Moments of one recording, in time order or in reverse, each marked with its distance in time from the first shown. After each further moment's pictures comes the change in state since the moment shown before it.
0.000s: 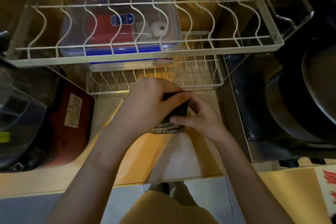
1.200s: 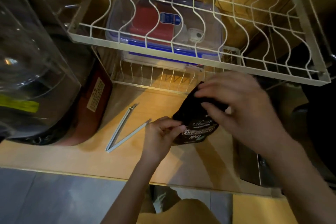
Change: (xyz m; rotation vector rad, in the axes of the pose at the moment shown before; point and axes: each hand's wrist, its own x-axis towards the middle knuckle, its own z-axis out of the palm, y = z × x) left_hand -0.065 -0.083 0.092 -0.609 0.442 -0.352; right_hand 0.000 -0.108 0.015 -1.151 -0.091 -0.673
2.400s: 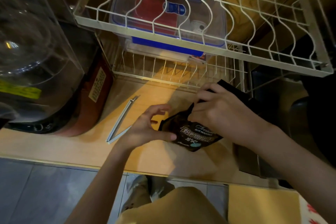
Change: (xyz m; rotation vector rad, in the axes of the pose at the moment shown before) left_hand 0.010 -0.024 -0.048 0.010 -0.484 -0.200; right_hand -0.001 0.006 0.039 -0.268 -0.431 -0.338
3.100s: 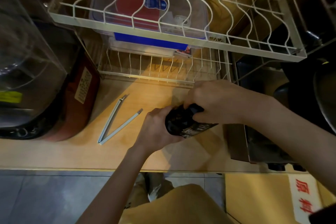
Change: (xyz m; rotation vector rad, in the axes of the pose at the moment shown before) left_hand 0.009 0.015 0.049 0.467 0.225 0.316; right_hand 0.005 -0.007 -0.046 0.161 -0.501 0.327
